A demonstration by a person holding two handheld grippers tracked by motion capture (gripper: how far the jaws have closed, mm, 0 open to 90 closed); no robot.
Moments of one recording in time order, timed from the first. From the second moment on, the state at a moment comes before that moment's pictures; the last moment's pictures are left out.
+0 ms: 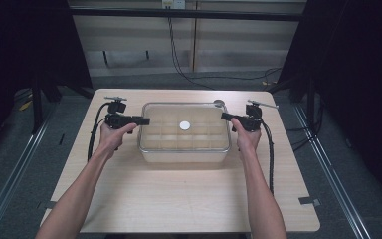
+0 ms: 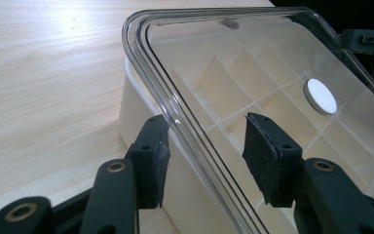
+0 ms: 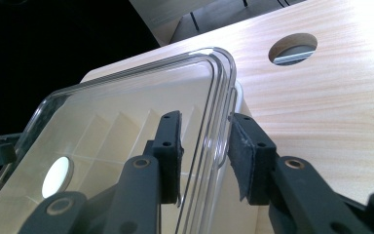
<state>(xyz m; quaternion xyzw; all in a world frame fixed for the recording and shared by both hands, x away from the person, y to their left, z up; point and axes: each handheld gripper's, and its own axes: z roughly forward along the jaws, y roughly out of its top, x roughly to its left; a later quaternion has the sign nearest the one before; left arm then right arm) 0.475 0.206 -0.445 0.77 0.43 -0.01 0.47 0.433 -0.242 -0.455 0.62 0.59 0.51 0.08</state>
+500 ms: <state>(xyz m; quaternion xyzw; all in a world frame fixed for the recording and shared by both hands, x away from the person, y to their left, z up) 0.474 0.207 -0.451 0.77 0.44 -0.01 0.47 0.435 -0.239 -0.464 0.63 0.59 0.50 0.07</state>
